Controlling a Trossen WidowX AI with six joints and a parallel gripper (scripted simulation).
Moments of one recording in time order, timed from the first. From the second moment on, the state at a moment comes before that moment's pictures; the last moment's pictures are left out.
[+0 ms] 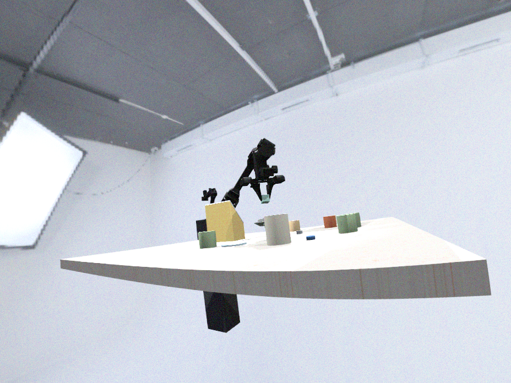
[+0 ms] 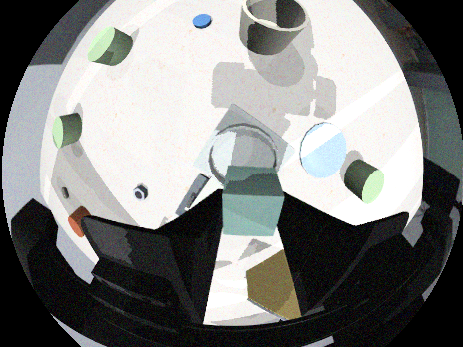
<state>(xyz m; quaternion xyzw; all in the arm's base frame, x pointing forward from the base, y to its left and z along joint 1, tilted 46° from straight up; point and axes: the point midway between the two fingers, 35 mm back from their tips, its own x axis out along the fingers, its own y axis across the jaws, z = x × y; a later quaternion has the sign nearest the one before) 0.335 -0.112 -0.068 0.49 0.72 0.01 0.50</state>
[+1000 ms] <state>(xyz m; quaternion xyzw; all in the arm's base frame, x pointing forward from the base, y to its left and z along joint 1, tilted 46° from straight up) 0.229 -0.128 -0.205 0.49 0.72 0.01 0.50</state>
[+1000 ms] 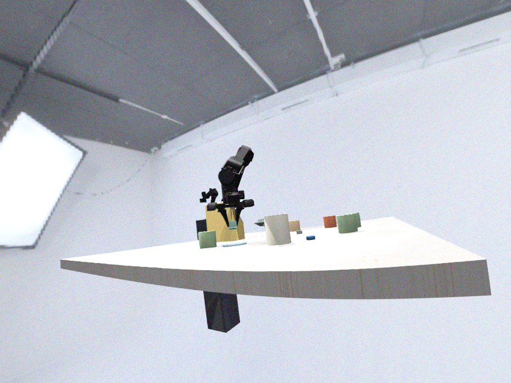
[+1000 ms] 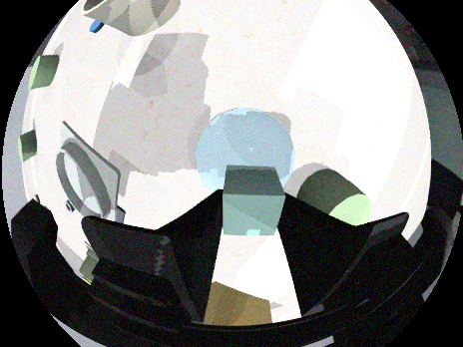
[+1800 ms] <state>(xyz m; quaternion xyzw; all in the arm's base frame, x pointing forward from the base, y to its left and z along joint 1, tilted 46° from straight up) 0.227 -0.094 -0.243 0.48 0.72 0.01 0.50</state>
